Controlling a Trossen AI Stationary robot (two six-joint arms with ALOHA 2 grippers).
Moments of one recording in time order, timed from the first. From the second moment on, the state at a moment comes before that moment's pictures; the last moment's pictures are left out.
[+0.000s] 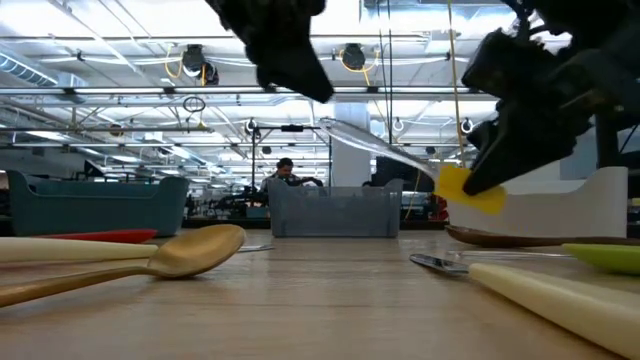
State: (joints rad) left arm -0.11 1.65 1.25 -0.36 -0.16 -0.15; right arm 0.37 1.39 0.51 0.13 0.28 0.36
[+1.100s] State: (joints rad) left arm -0.05 1.91 1.25 -0.14 0.02 -0.03; right arm 0.27 1.39 0.51 0.08 0.28 0.29
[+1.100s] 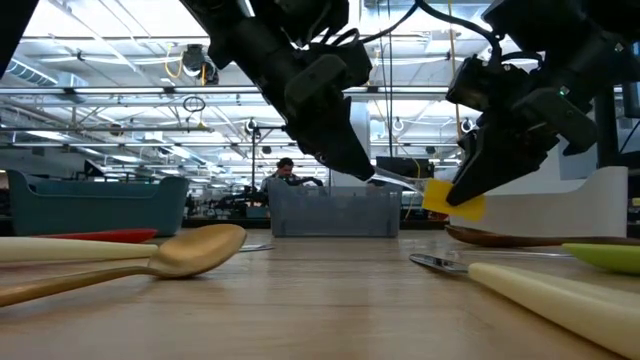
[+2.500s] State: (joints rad) left arm -0.22 1.42 1.25 -1.15 -0.45 -0.73; right arm 0.27 1.39 0.51 0.12 0.36 0.37
